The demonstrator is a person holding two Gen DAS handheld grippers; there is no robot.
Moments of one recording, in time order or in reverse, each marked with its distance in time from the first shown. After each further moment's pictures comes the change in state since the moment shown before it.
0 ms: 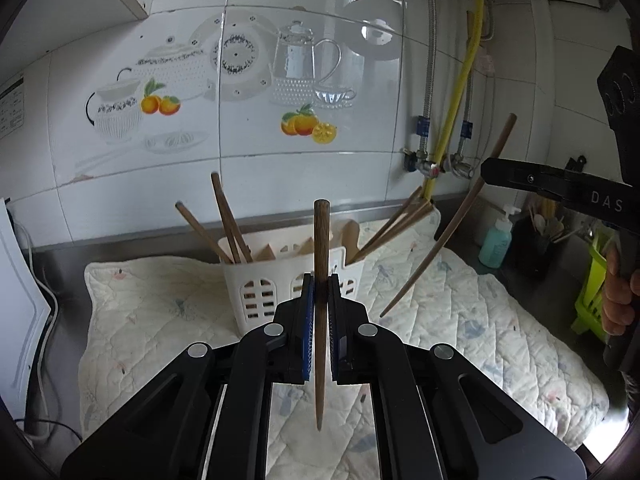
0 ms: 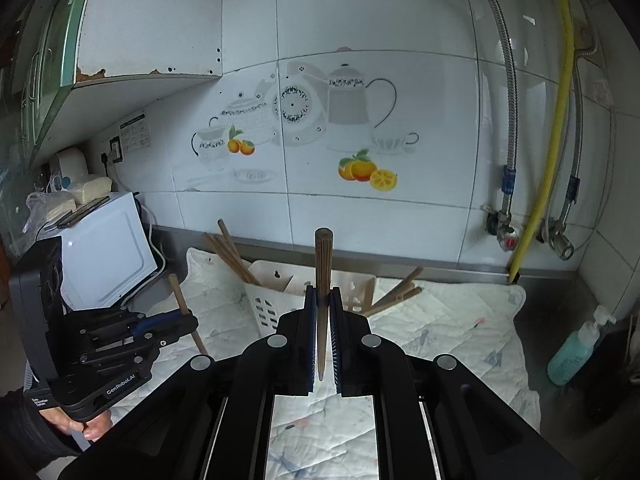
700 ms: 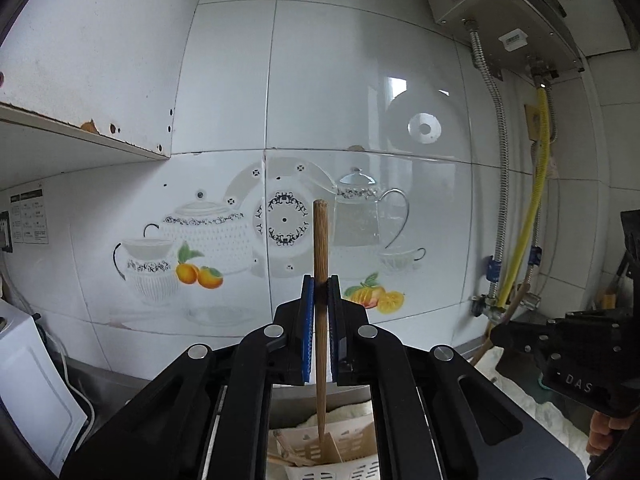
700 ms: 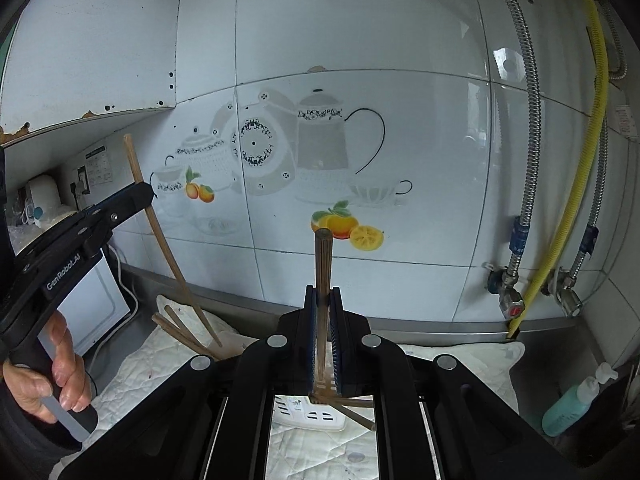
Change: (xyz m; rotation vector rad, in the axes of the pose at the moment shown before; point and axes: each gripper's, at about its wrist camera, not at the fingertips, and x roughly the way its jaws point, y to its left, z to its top) left arm 0.031 0.024 0.139 0.005 -0.328 0.208; right arm 0.075 -0.025 0.065 0.031 -0.022 -0.040
